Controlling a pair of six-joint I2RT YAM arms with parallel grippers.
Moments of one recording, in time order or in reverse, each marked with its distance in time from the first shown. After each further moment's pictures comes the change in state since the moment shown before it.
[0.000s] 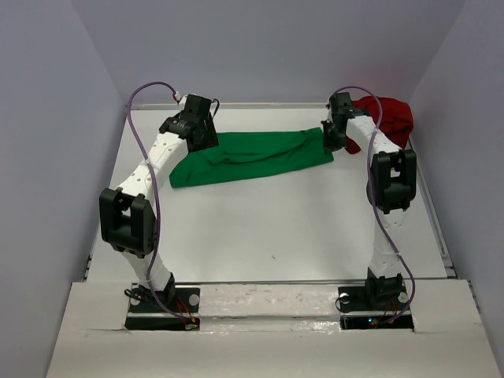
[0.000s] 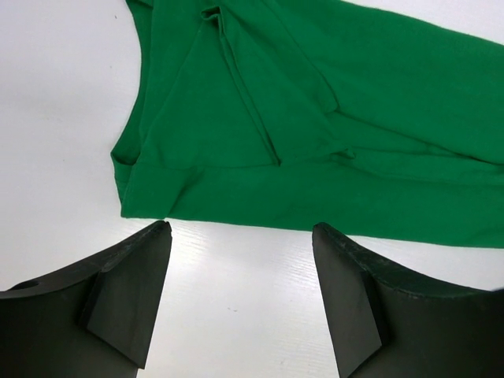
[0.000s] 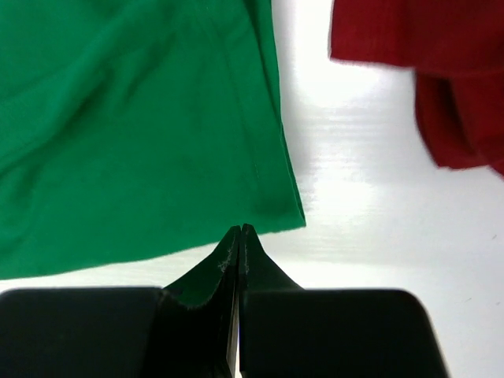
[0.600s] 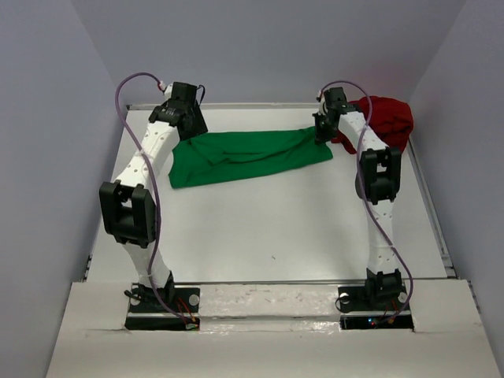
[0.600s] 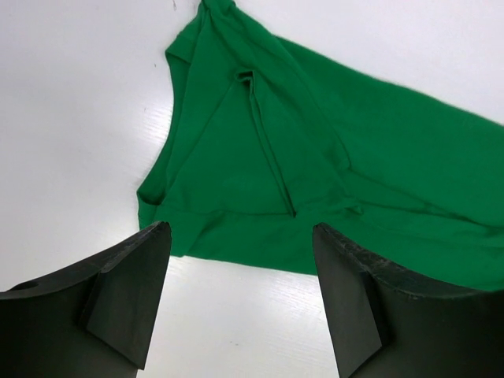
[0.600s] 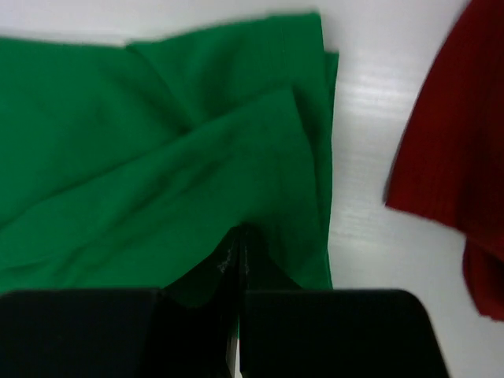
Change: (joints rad) left arm 0.103 0.079 0.165 -0.027 0.016 -0.007; right arm -0.002 0.261 0.359 -0.002 -0.126 -0.075
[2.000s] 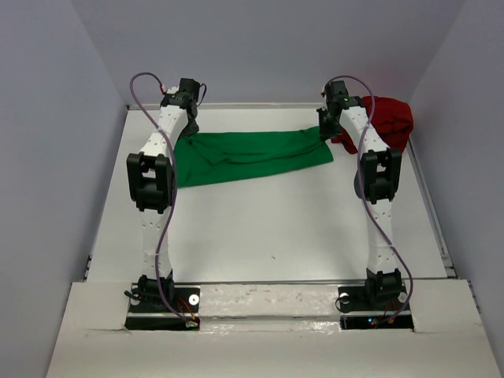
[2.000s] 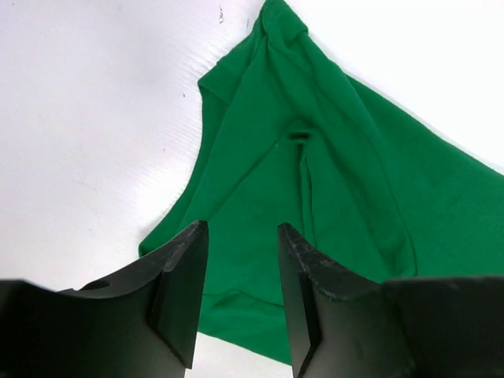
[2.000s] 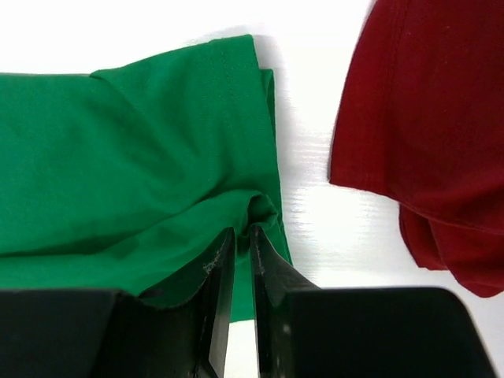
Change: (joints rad) left arm 0.070 0.462 0.415 -0.194 -0.099 -0.058; right arm 0.002 0.010 0.091 -0.150 0.143 0.045
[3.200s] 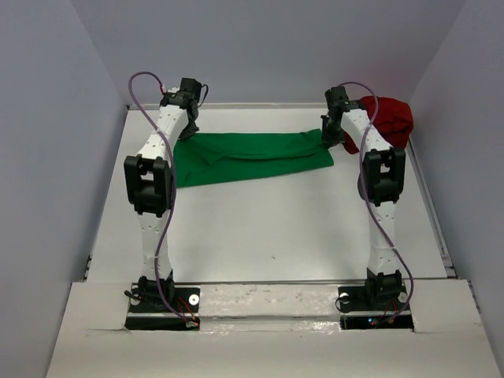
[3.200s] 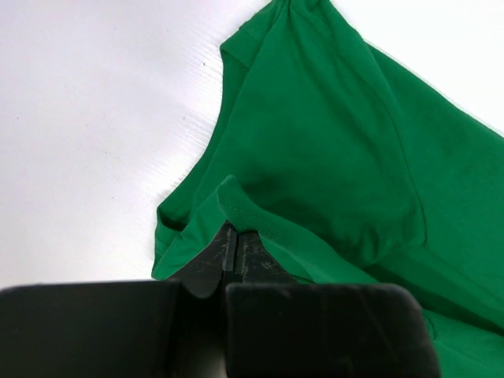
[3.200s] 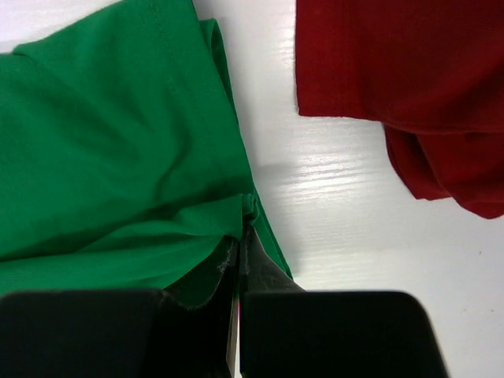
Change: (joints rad) left arm -0.025 -0.073 -0.042 -0.066 -0.020 -0.013; right arm 0.000 -0.095 -0.168 -0.005 0.104 0.115
